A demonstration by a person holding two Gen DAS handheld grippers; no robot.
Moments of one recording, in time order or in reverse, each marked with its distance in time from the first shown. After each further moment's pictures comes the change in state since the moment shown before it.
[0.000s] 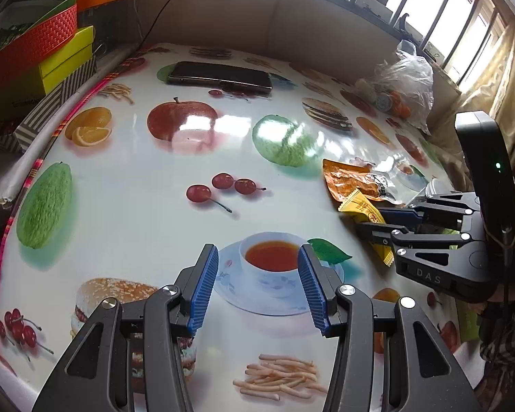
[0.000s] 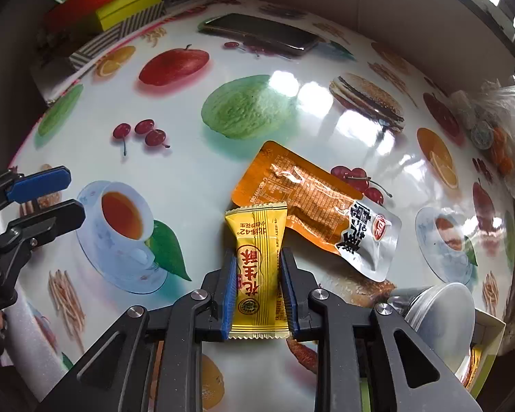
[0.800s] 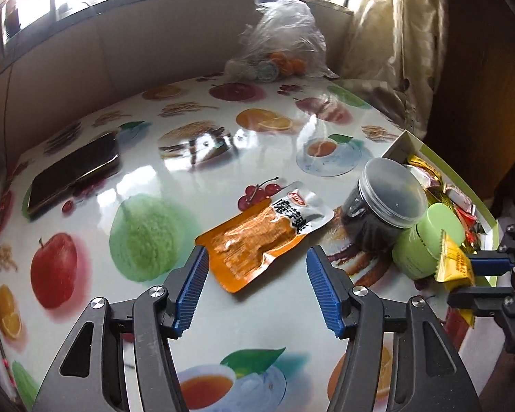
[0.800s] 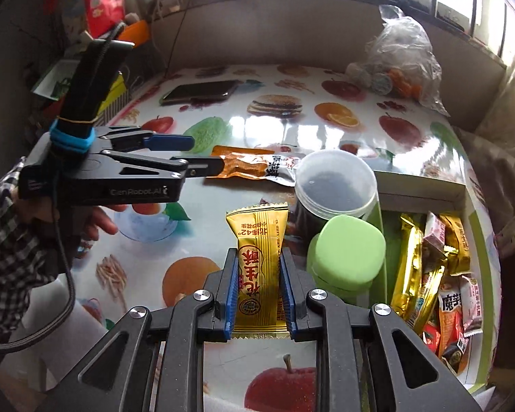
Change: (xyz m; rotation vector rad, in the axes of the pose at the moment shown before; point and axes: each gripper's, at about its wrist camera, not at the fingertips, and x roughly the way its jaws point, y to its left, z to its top) left arm 0.057 -0.110 0.062 0.548 0.055 -0.192; right arm -0.108 -0.031 -0.109 0.358 -0.259 0.000
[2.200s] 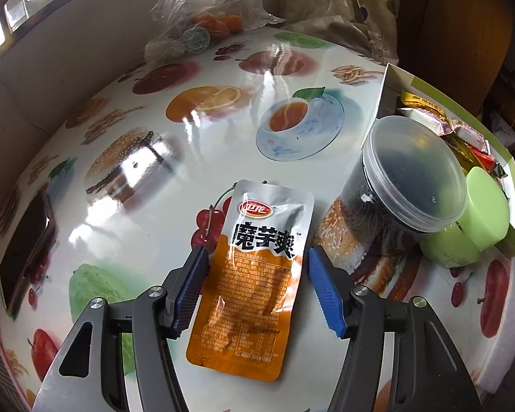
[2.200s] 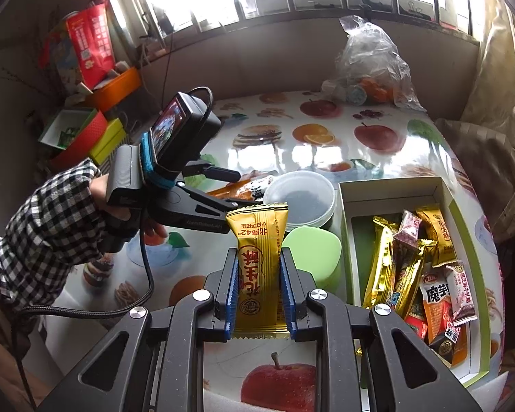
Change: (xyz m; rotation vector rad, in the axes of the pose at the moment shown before) left arm 0.067 -0.023 0.030 0.269 0.160 -0.066; right arm -0.031 -0.030 -0.002 0.107 -0.103 0.064
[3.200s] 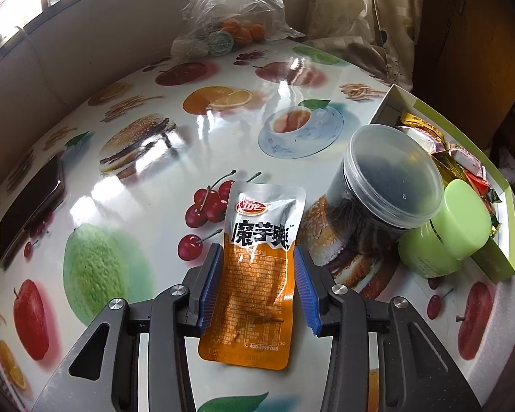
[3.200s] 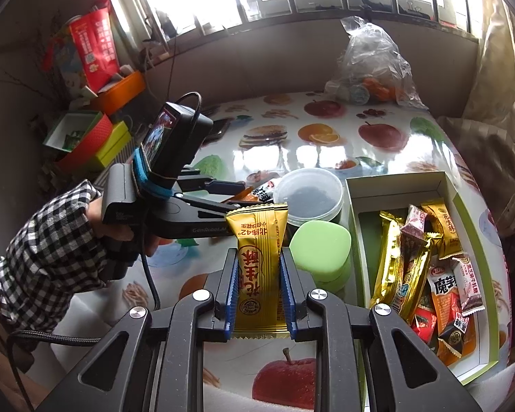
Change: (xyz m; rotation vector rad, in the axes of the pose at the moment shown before) left arm -0.020 -0.013 -0.018 -0.124 -0.050 0.034; right arm -0.004 0.006 -0.006 0.013 -0.012 0.017
